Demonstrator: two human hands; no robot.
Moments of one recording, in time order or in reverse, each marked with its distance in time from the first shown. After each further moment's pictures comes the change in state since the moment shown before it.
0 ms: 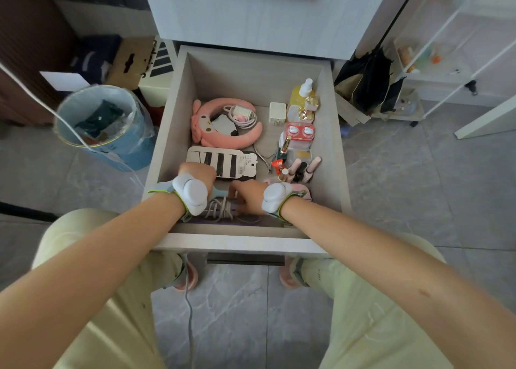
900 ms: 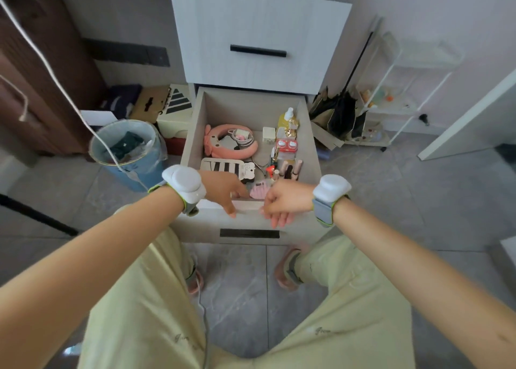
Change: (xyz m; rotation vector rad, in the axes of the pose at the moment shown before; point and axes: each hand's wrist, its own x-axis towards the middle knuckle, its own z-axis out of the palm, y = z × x) left_hand -0.141 -0.003 -0.035 -0.234 -0.074 0.578; right_hand -0.165 -0.074 -0.039 0.342 -0.101 0.236
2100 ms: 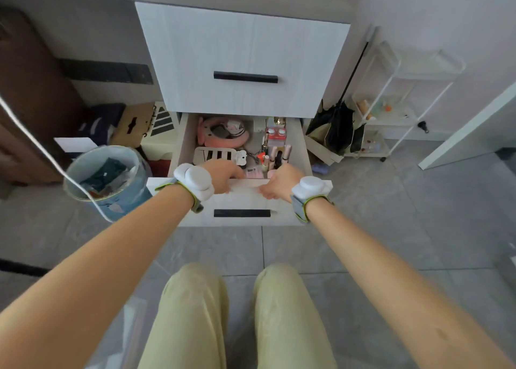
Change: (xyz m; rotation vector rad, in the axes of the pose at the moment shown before) left_hand 0.086 -0.051 -0.089 0.139 0.311 -0.073; right_hand 0.102 0.019 -0.102 0.042 0.544 0.126
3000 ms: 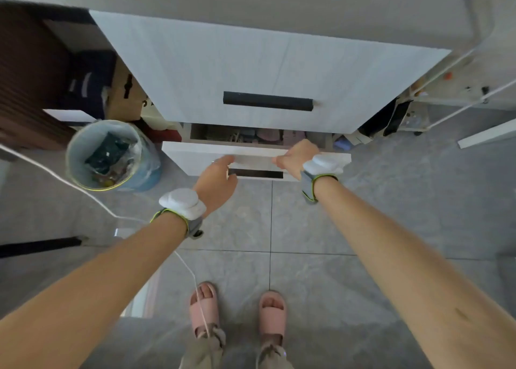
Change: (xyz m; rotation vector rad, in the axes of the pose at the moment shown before) left_hand 0.062 -0.051 -0.034 -0.724 0.122 -0.475; right_hand 0.141 -0.048 -0.072 0.062 -0.105 0.308
